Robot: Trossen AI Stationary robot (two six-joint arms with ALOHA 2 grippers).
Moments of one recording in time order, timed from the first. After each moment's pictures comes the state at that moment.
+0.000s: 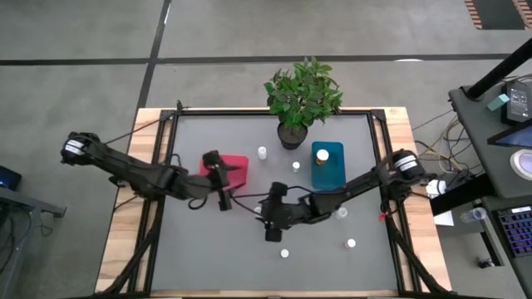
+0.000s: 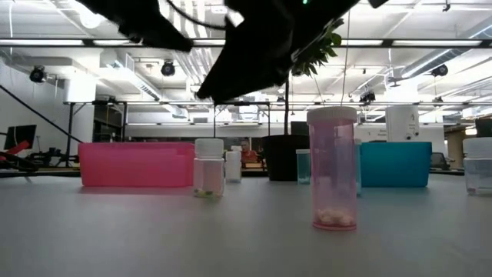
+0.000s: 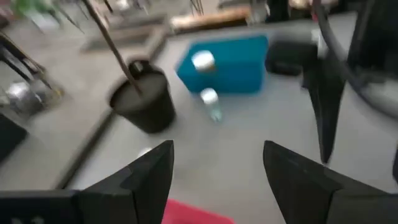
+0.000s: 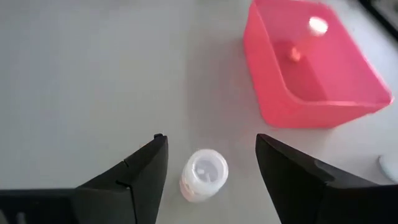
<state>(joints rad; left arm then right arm) -0.31 1.12 0.76 -0.11 -0.67 -0.03 0.32 1.92 1.30 -0.08 0.41 0.19</state>
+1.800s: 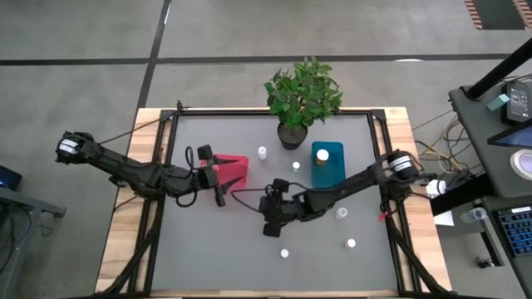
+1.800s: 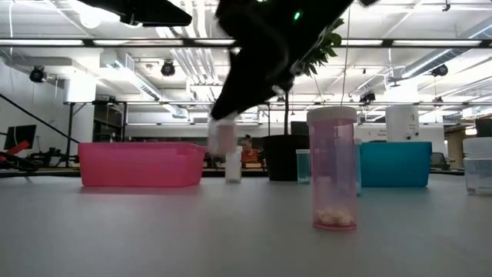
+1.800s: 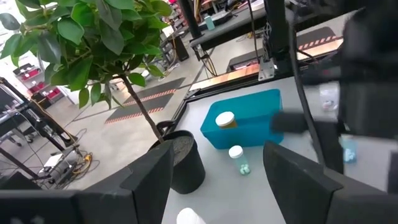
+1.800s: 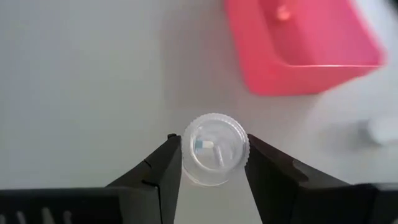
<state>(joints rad) -0.30 0.99 0.63 0.20 -0.69 0.29 0.29 1.95 1.37 -0.28 0.43 0.26</state>
